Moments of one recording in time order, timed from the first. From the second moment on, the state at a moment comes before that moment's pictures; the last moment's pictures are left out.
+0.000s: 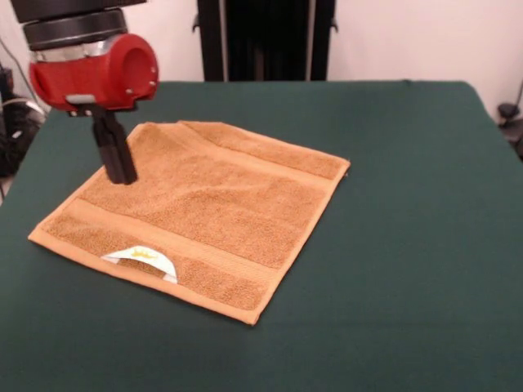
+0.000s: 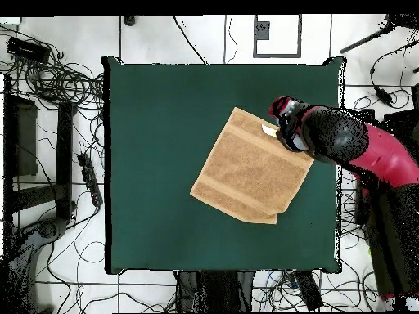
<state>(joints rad) -0.74 -0.61 0.51 1.46 -0.19 0.59 1.95</state>
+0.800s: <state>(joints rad) -0.72 -0.61 0.55 1.48 -0.20 0.59 1.95</state>
